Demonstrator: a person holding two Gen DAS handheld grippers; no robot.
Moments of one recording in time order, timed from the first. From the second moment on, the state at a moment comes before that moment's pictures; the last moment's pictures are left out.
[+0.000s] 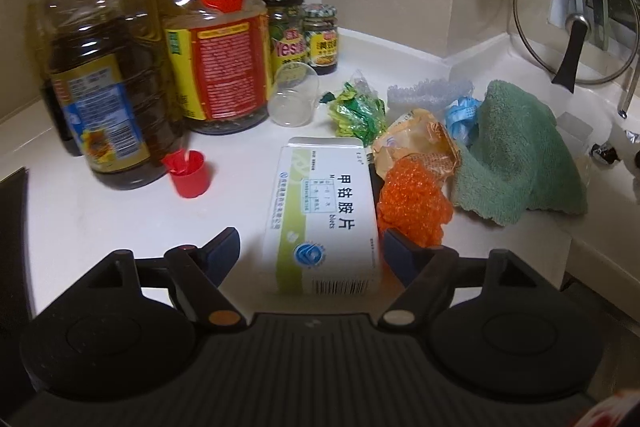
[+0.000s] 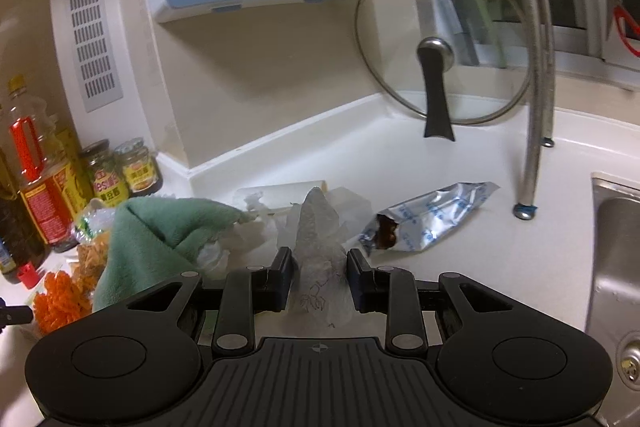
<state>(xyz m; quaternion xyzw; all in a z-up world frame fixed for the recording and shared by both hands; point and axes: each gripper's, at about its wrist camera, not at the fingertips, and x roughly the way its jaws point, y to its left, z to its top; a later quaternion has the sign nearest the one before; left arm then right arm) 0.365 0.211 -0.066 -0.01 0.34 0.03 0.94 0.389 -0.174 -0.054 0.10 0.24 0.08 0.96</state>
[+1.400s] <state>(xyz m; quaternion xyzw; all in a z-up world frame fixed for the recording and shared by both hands) 0.204 0.151 -0.020 -0.06 0.27 0.06 0.96 0.297 -0.164 -0.040 0.10 0.25 0.29 0.92</state>
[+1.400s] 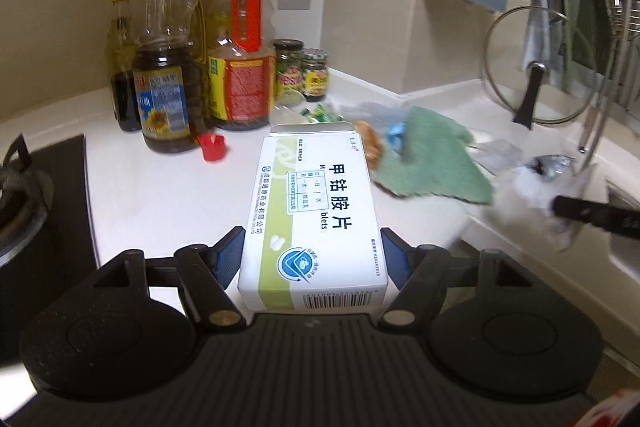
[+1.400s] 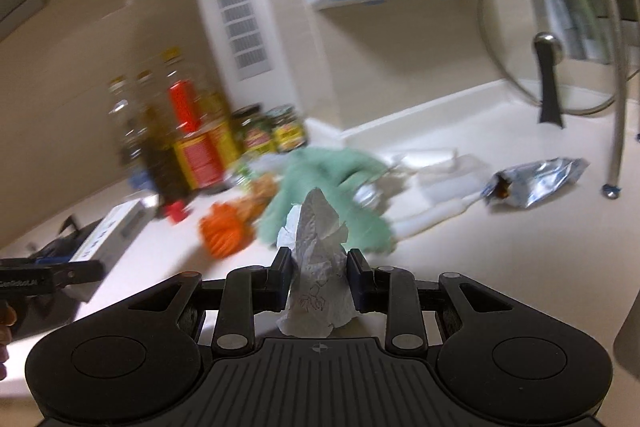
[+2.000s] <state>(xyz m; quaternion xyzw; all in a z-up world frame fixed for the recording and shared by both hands) 0.136 0.080 -0.119 -0.13 0.38 0.06 0.91 0.237 -0.159 -0.118 0.03 0.36 0.37 0.85</state>
